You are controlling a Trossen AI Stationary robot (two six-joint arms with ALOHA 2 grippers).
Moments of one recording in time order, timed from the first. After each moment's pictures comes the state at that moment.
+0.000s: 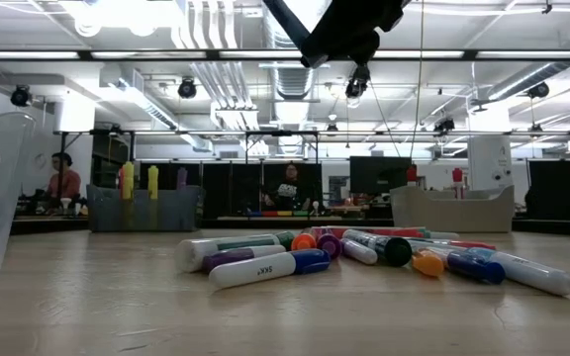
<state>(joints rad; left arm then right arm) -0.19 1.43 1.56 -0.84 -0.03 -0.38 0.23 1.59 1.23 -0.38 0.18 0.18</state>
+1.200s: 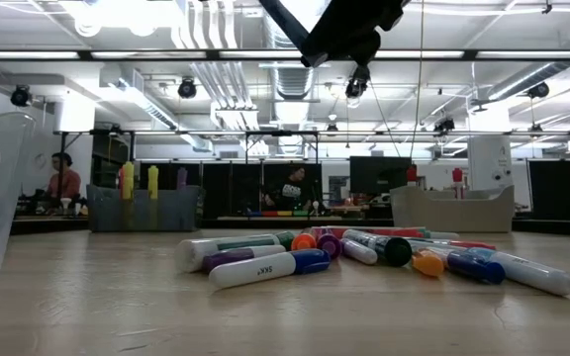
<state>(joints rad) -0.19 1.46 1.57 -0.88 -0.11 -0.34 0.23 1.59 1.23 -0.38 0.18 0.20</state>
